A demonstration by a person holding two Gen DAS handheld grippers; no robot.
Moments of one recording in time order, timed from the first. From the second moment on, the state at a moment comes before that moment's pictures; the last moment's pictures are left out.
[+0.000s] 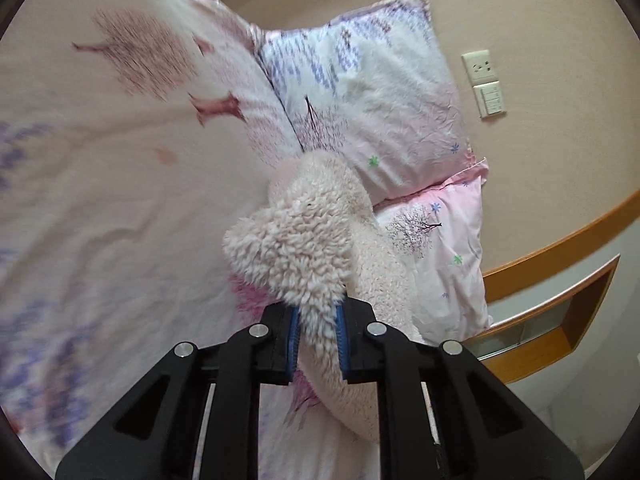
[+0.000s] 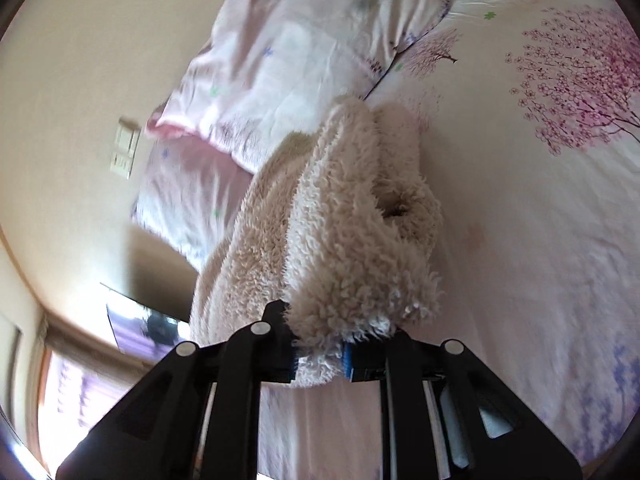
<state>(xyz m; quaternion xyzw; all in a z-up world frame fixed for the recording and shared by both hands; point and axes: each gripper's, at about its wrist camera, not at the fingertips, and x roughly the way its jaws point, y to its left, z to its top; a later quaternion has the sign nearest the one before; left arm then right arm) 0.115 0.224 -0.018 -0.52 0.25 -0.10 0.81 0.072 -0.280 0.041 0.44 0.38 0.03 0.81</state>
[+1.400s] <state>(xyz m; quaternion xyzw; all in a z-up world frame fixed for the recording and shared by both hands) 0.106 0.210 -0.031 -0.47 0.27 -0.08 0.84 0.050 -0.299 0.016 0.42 0.40 -0.02 0.81</state>
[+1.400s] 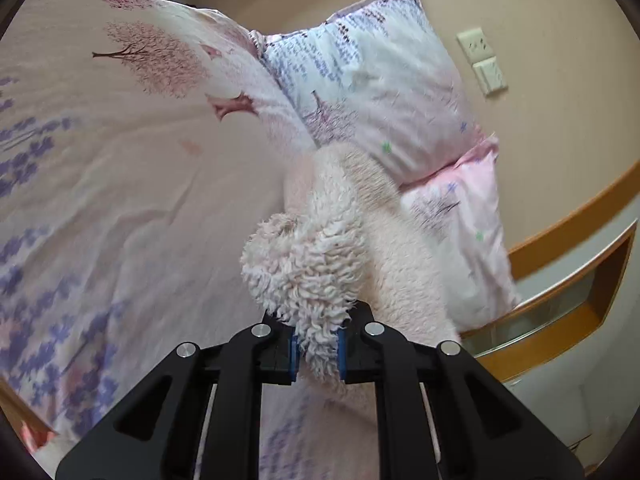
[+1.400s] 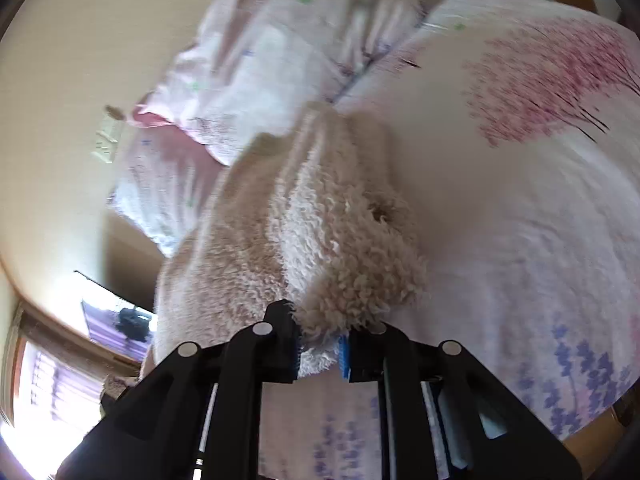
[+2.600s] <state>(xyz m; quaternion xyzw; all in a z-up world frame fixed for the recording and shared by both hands) 0.169 0.217 -0.048 -0.49 0.31 -0.05 0.81 0.216 -0.089 0.023 0.02 0.48 0.05 0.87</state>
